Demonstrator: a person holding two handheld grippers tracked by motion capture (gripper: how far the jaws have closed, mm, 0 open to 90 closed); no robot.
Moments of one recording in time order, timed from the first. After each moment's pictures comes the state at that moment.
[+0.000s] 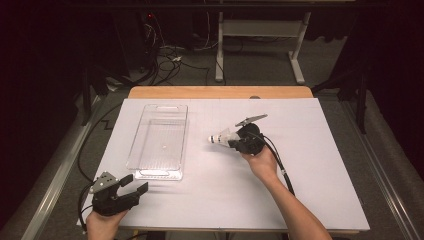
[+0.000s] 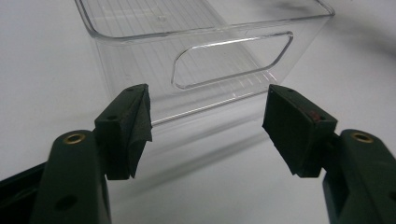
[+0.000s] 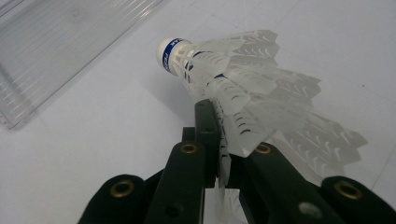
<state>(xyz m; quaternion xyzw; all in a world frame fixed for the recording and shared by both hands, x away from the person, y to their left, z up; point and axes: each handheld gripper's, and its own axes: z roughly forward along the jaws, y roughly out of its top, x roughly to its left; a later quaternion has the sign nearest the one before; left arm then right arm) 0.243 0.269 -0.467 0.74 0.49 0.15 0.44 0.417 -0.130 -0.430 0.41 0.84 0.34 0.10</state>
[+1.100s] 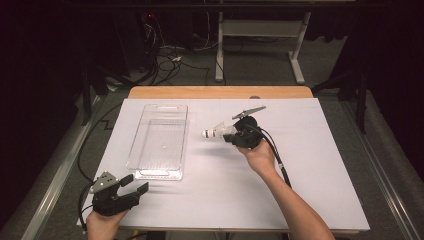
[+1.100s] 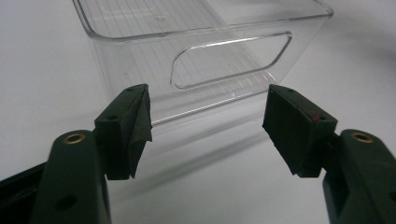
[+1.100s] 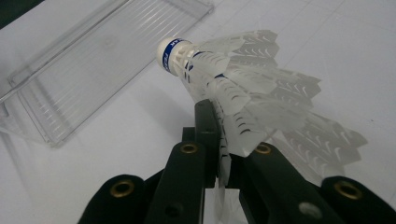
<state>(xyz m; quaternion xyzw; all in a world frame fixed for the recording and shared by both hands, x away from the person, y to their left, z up) 0.243 0.269 -0.467 0.74 0.49 0.15 0.44 0.421 -0.119 -0.405 0.39 0.84 0.36 0.08</state>
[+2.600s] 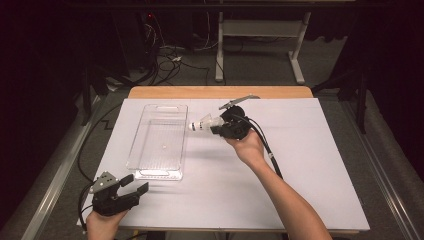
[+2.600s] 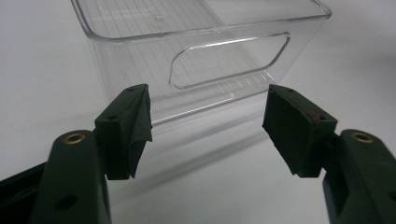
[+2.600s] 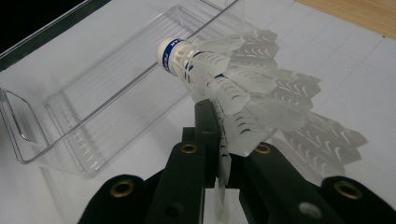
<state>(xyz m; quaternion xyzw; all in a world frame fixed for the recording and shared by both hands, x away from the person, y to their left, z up) 0.243 0.269 -0.467 0.74 0.48 0.15 0.44 0.430 -0.084 -0.376 0.36 0.85 0.38 0.08</state>
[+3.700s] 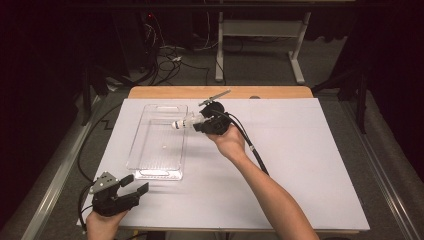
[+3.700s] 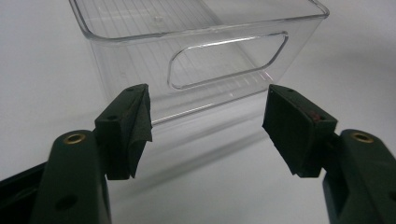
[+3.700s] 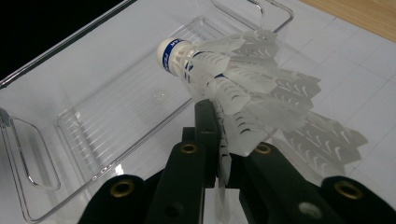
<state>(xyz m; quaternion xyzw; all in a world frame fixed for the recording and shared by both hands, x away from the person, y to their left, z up) 0.242 0.270 -0.466 0.74 0.48 0.15 0.44 0.447 -0.034 -0.379 0.34 0.86 0.37 0.06</state>
